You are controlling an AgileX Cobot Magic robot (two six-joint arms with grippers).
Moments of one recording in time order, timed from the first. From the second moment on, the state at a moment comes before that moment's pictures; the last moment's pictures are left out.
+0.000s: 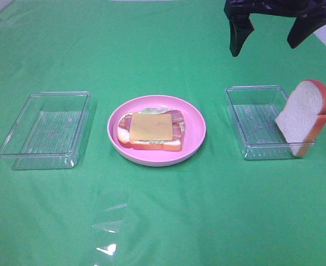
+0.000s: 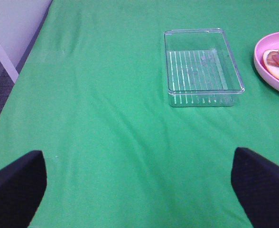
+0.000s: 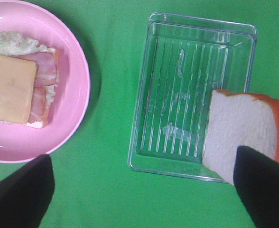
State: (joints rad) left arm 0.06 -0.01 -0.50 -0.02 1.06 0.03; right arm 0.31 1.84 -1.72 -0.11 1.20 0.15
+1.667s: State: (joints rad) left arm 0.06 -0.01 -0.50 -0.02 1.06 0.03; right arm -0.06 2.05 -1.63 0.05 1.21 0.00
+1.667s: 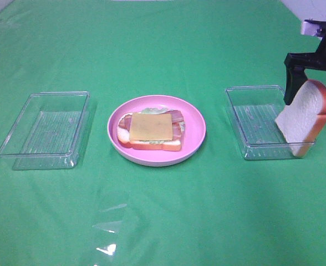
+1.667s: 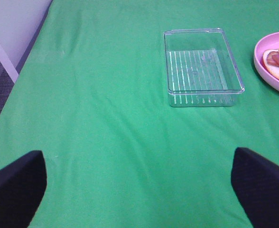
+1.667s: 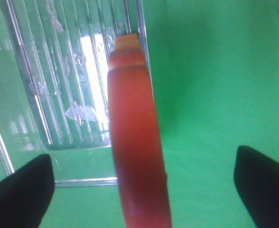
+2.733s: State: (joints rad) left arm 0.06 -0.01 -0.50 -0.02 1.06 0.03; right arm -0.06 2.05 -1.57 0.08 1.11 0.00
